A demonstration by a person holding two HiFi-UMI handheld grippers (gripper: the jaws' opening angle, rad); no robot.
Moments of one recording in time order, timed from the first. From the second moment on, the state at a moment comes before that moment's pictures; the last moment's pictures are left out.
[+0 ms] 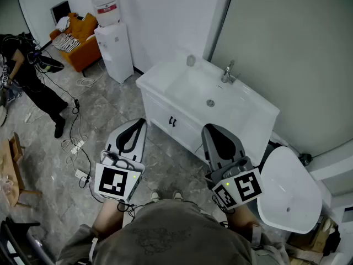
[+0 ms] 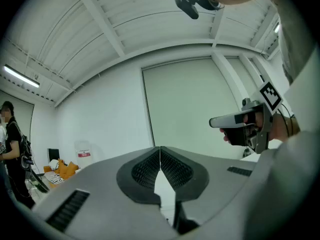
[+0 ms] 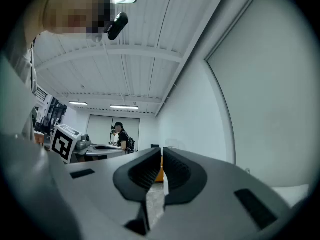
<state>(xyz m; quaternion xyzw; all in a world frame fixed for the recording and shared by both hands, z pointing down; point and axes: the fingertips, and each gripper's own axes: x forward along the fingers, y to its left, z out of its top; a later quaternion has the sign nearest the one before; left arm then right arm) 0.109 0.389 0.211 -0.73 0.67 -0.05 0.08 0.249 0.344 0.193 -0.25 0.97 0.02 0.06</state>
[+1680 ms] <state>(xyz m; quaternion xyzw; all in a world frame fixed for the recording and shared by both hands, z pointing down) 0.019 0.380 0.244 -0.76 0.65 -0.03 0.06 0.167 0.334 0.217 -0.30 0.95 0.03 0.05</state>
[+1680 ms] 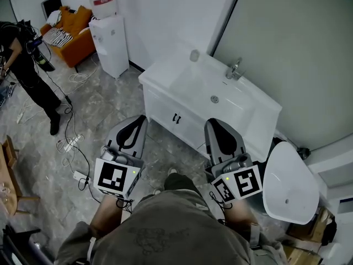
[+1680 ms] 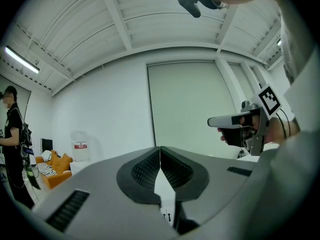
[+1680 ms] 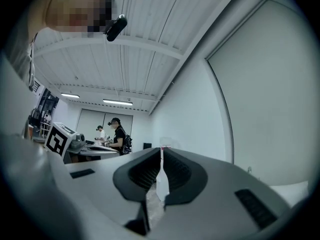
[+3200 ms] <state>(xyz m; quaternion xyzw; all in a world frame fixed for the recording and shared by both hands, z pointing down) -0.058 0.076 0.296 -0.77 0.64 -0.08 0.00 0.091 0.017 0.277 -0.32 0.95 0.00 0.00</state>
